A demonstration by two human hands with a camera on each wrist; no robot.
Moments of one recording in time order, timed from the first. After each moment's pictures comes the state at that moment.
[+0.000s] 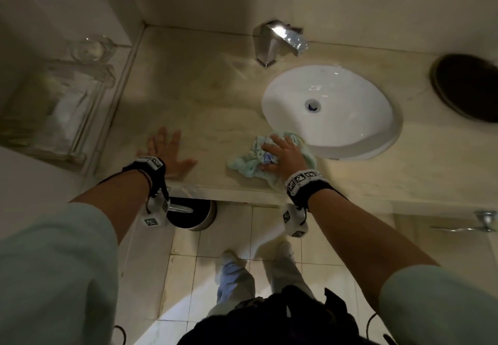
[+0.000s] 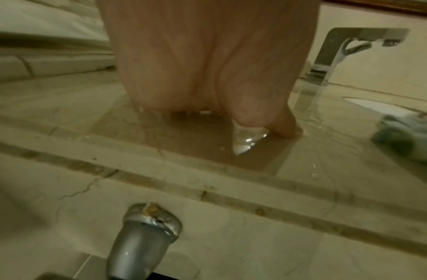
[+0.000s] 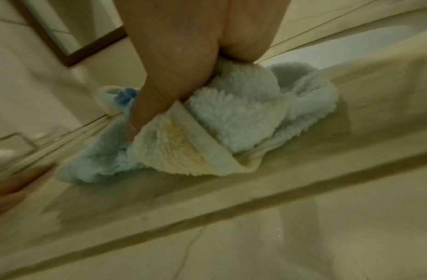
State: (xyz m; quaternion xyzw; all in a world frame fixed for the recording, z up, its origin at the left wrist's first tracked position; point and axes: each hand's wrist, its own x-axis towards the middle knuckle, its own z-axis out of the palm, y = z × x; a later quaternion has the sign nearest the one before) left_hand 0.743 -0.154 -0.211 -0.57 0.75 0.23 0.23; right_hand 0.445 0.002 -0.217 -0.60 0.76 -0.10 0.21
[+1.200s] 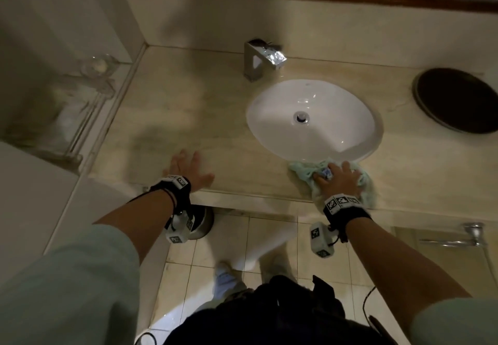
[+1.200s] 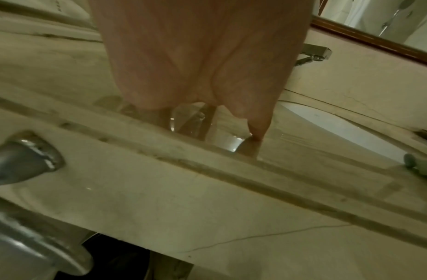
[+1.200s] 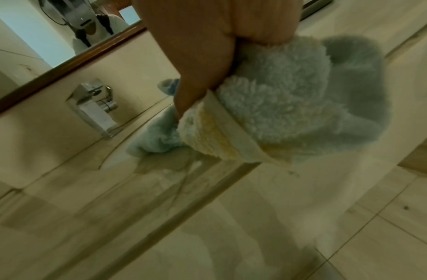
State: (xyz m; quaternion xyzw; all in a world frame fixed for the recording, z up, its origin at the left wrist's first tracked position) left_hand 0.667 -0.074 -0.211 -0.59 0.74 0.24 0.20; right_hand 0.327 0.117 -0.213 -0.34 0.93 -0.03 0.16
